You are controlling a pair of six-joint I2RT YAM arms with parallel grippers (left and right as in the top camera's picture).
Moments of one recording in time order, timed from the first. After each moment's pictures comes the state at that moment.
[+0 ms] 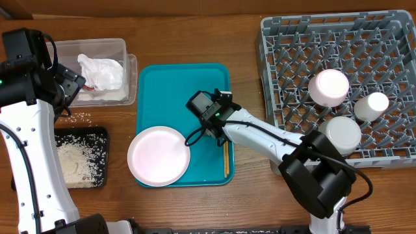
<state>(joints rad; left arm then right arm) 0.28 1.54 1.76 -1.39 -0.23 -0.78 0.79 2.00 1.36 -0.70 0.26 0.85</state>
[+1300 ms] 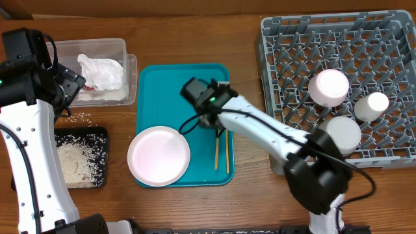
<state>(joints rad) 0.28 1.54 1.76 -1.39 -0.23 -0.78 0.76 2.01 1.60 -0.98 0.27 0.82</state>
